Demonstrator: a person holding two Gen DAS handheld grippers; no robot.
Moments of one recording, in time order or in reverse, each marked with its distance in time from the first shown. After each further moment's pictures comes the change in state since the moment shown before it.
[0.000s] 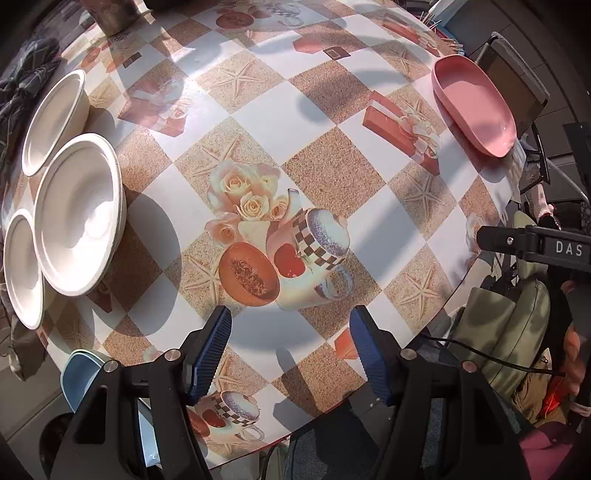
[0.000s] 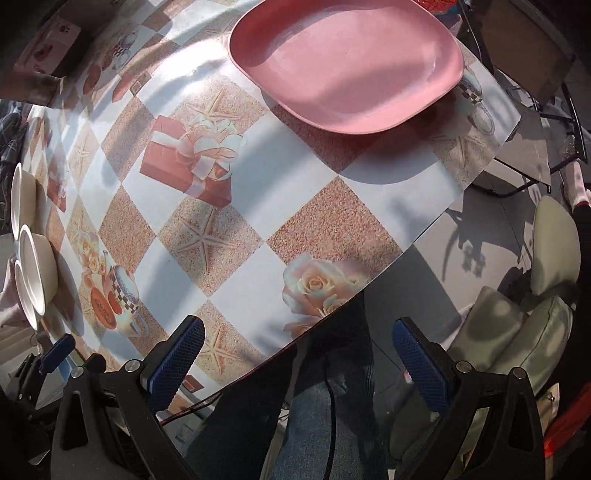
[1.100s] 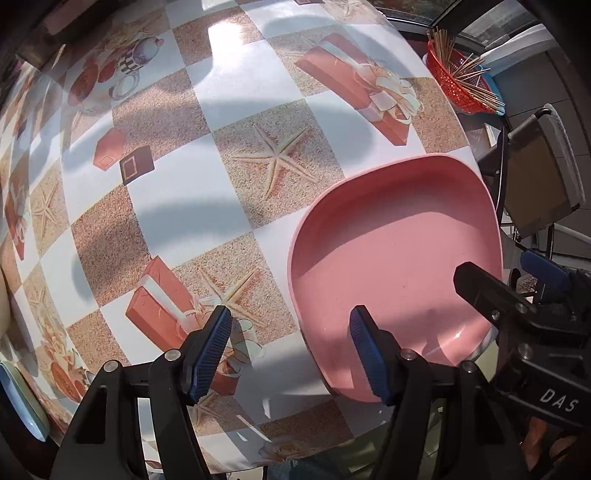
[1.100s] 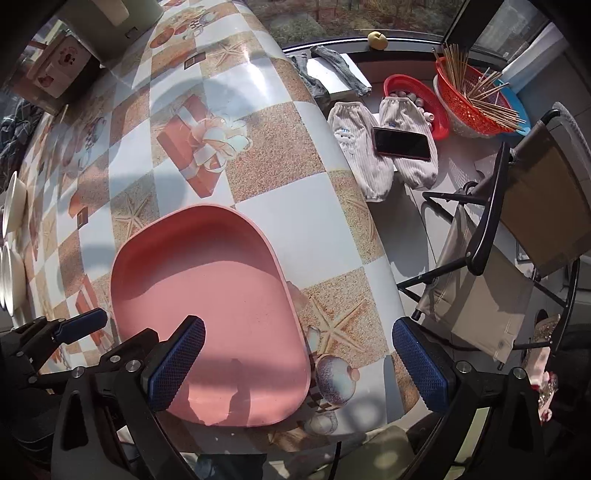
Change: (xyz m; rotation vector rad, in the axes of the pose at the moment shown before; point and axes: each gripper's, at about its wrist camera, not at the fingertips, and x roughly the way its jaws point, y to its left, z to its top) left arm 0.060 -0.139 0.186 -0.291 0.021 -0.027; right arm -0.012 -0.007 0.165 -0.415 -0.175 -0.065
